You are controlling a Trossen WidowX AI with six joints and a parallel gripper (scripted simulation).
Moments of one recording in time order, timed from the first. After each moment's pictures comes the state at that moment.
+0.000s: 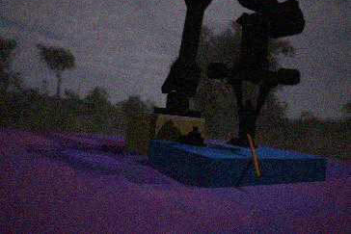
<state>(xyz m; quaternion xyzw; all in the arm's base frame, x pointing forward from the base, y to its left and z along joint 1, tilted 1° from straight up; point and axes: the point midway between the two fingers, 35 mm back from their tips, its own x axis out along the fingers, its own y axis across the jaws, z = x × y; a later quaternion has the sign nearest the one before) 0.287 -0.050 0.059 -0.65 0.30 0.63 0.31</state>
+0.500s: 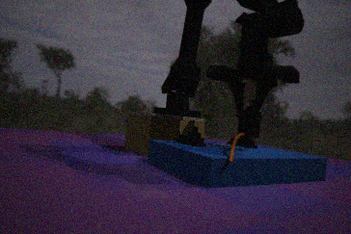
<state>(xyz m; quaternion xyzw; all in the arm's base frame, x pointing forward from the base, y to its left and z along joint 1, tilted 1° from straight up) 0.286 -0.052 0.059 -0.57 0.42 0.56 0.43</state>
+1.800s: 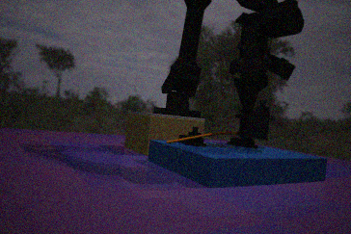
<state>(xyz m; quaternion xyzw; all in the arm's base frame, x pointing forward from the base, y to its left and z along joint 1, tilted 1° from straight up) 0.286 -0.052 0.059 -0.17 0.68 0.17 0.69</state>
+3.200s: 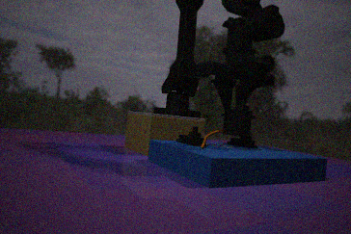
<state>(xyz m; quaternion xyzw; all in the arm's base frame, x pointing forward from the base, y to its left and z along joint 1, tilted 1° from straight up) 0.239 -0.041 0.058 0.08 0.70 -0.07 0.71</state>
